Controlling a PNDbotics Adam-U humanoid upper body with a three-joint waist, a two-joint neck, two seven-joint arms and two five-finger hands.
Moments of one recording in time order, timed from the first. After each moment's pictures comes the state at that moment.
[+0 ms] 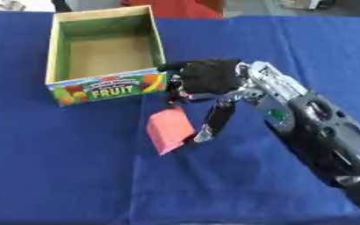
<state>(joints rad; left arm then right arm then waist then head) -0.37 0.34 -0.11 -1.98 -0.01 -0.28 0.17 -0.72 -0.58 0.45 -1.53 0.82 -0.70 0.32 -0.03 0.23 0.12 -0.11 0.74</state>
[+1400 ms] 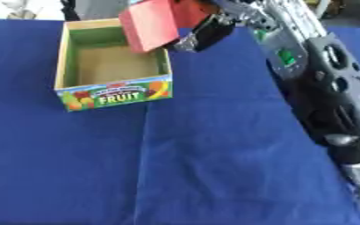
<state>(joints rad) -0.37 0.34 -0.10 -1.98 -0.01 -0.28 0.17 -1.03 -0.42 0.23 -1.36 0.84 -0.49 0.20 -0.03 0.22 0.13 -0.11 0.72</state>
